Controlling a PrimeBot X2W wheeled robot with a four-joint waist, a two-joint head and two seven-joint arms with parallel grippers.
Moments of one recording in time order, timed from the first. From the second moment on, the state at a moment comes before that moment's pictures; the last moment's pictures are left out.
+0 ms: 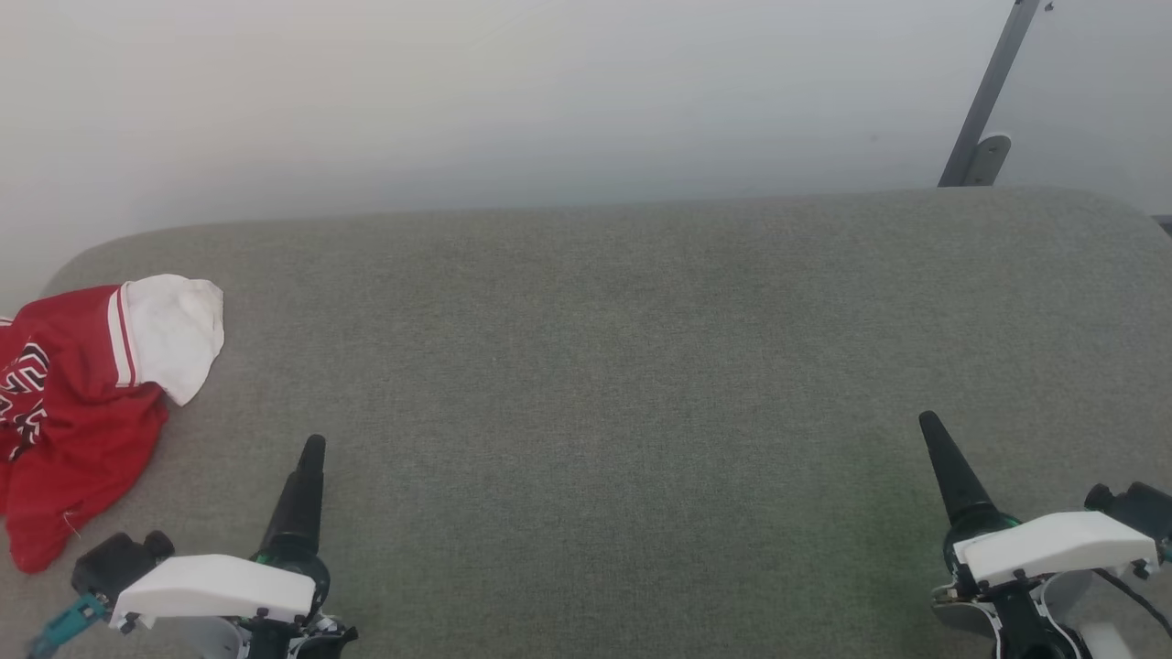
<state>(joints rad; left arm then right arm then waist) -0.04 0.13 0.04 0.21 -1.22 -0.04 -0.01 -0.11 -0.13 0.00 0.33 1.23 0.13 0.00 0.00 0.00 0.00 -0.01</state>
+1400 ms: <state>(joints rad) 0.00 0.14 0.10 0.15 -0.64 -0.11 -0.15 -0.13 -0.20 0.03 0.33 0.80 0.13 -0.09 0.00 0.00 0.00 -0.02</state>
